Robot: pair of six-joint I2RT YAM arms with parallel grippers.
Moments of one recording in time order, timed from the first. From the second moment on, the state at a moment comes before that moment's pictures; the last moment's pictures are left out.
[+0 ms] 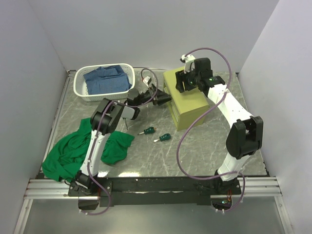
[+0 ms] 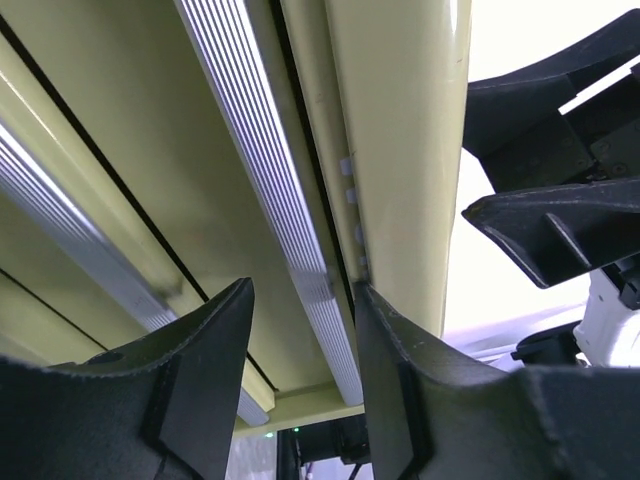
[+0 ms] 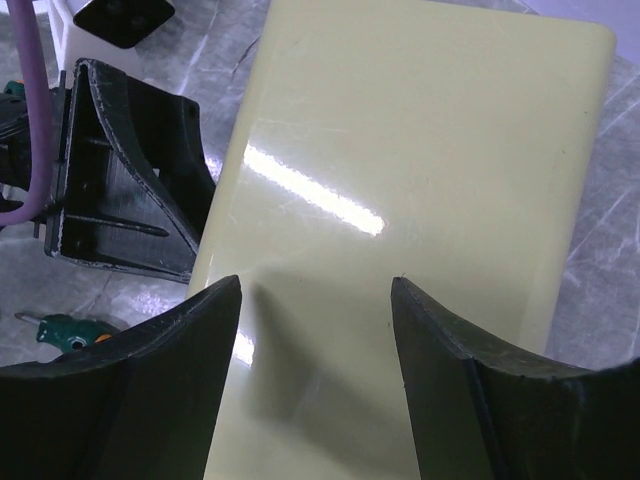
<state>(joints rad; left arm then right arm) -0.45 2.45 1.44 1.24 0.82 -1.52 0.27 1.73 1.57 -0.47 -0.23 -0.12</state>
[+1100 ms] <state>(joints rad) -0.50 2.55 1.49 1.38 0.70 -1.70 0.27 1.74 1.55 -0.43 -0.20 -0.14</state>
